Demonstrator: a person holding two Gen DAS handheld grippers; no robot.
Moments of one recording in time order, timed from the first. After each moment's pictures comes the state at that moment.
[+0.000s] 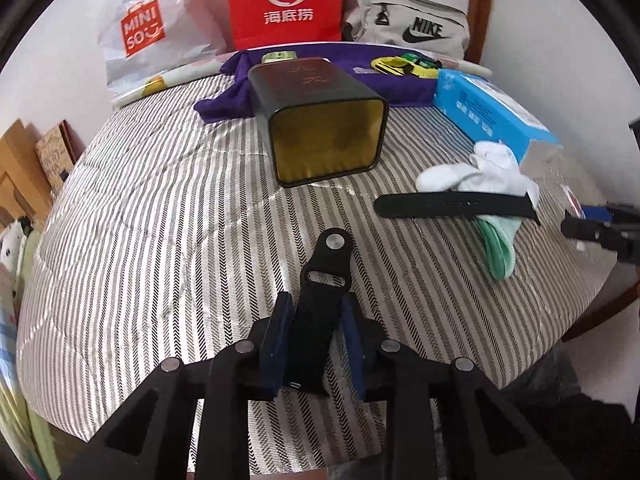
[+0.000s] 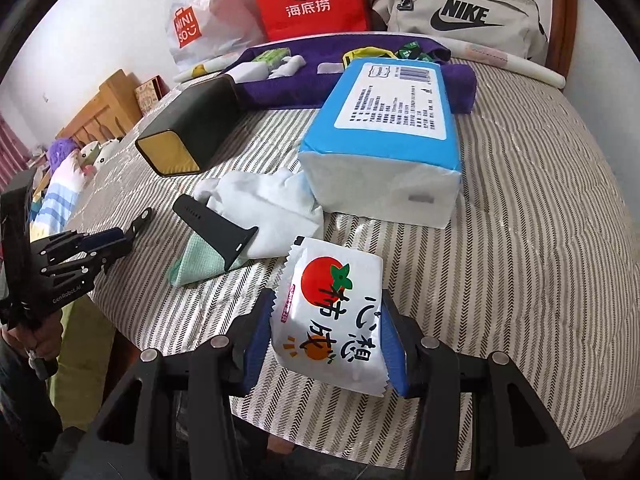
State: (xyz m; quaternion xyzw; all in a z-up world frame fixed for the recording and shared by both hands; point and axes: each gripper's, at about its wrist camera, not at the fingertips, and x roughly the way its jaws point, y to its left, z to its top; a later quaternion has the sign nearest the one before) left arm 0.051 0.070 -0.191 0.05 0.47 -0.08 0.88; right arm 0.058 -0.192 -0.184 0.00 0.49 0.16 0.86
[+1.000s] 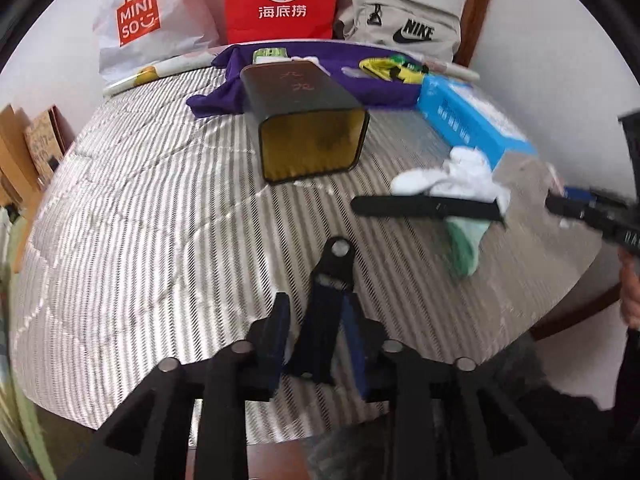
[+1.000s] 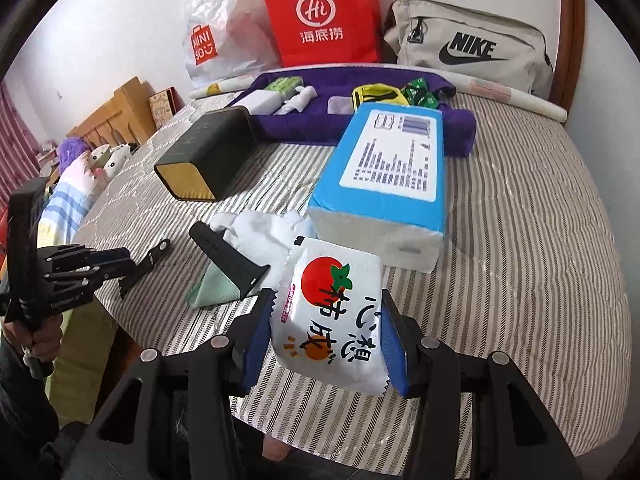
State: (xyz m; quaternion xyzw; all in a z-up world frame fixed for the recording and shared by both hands) left arm 0.042 0.071 -0.177 0.03 0.49 -0.11 0.86; right arm 0.061 -0.198 -0.154 -0.01 0.46 0.18 0.87
